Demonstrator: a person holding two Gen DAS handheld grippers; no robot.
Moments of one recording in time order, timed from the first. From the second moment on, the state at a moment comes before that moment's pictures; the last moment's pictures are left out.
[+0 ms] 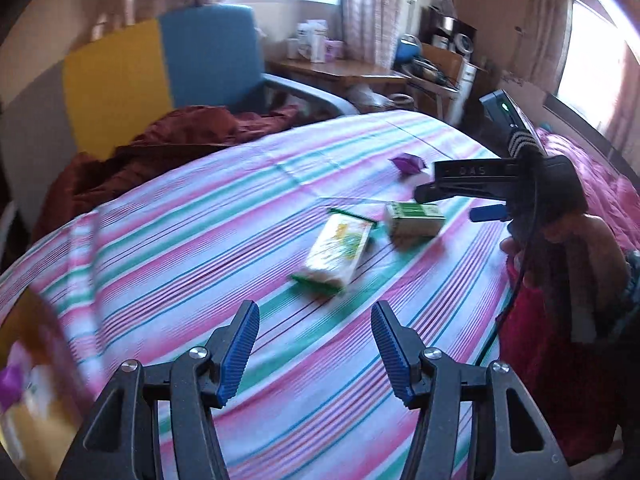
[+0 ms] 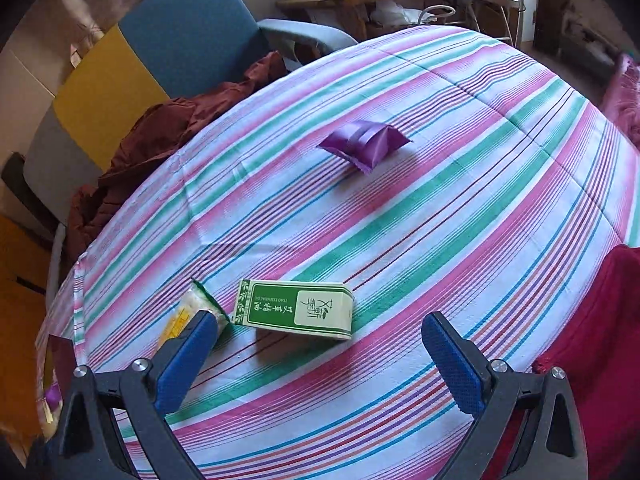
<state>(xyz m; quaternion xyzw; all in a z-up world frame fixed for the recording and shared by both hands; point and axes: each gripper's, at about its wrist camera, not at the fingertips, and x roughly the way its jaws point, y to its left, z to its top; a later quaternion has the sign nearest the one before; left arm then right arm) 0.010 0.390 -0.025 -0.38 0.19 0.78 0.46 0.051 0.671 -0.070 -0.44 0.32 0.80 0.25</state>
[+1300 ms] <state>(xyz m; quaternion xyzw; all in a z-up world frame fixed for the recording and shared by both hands) -0.011 0.442 -0.103 -0.42 0.20 0.76 0.45 0.015 0.663 -0.098 -0.48 0.27 0.79 0.27</state>
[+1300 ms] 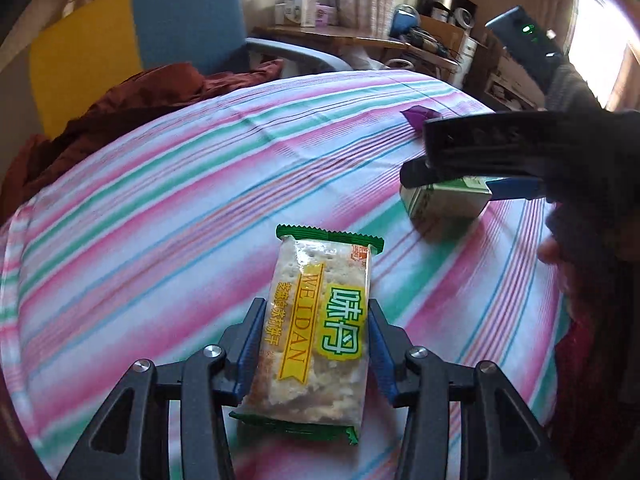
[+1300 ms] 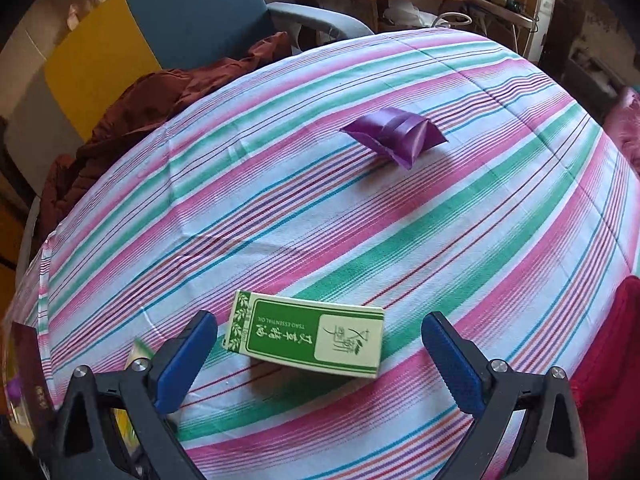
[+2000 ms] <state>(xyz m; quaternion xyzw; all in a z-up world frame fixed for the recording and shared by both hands) 0.020 0.333 -0.055 -0.40 0.14 0.83 0.36 -0.014 0.559 -0.086 -0.51 0.11 0.85 0.09</state>
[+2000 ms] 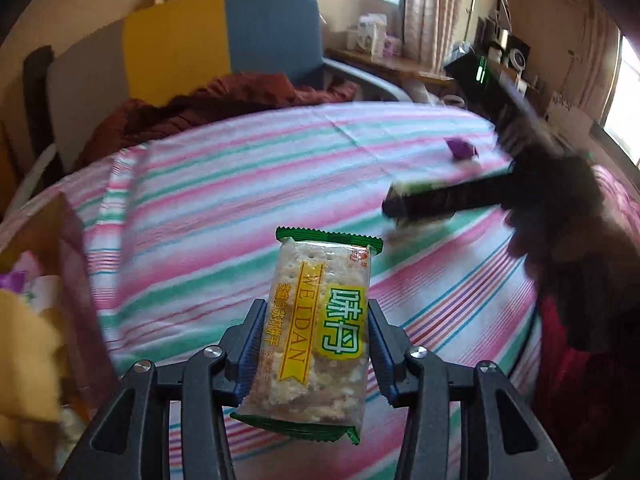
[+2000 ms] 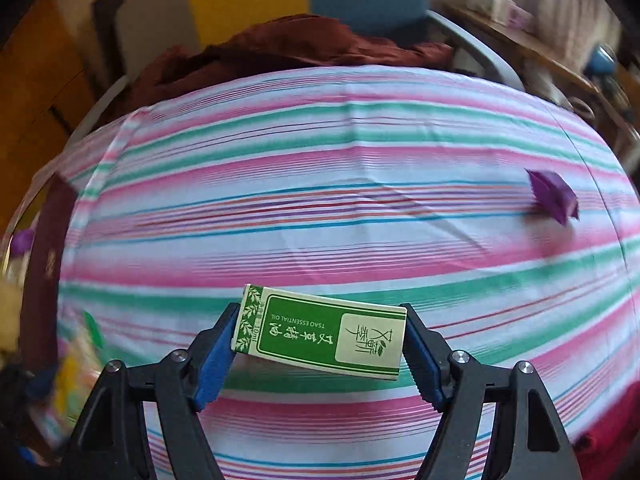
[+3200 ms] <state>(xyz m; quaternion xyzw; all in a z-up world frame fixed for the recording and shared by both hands) 0.013 0.108 0.036 -0.33 -0.01 0.93 0.17 -0.028 0.365 0.002 -0.43 0.10 0.89 -0.07</state>
